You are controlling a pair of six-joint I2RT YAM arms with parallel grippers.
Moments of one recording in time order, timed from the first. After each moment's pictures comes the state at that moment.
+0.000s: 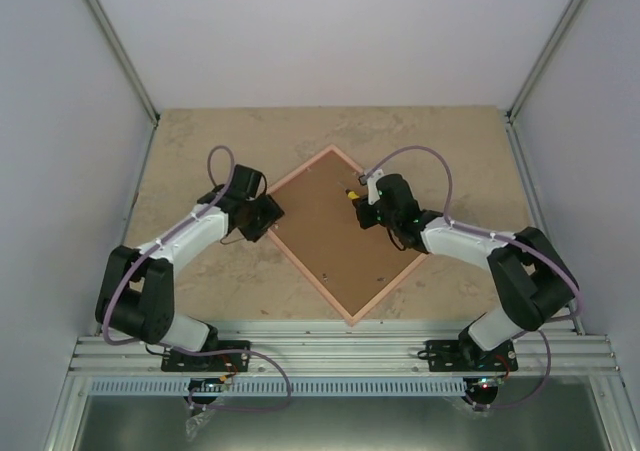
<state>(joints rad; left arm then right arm) -0.35 1.45 0.86 -0.46 0.19 -1.05 0.62 1.57 0.81 0.14 0.01 0.17</state>
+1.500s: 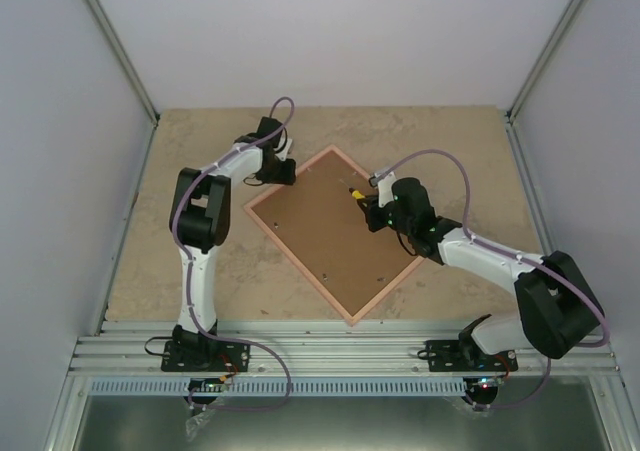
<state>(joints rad) -0.27 2.22 1.67 -0.60 0.14 -0.11 0.60 1.39 0.72 0.15 -0.06 0.16</state>
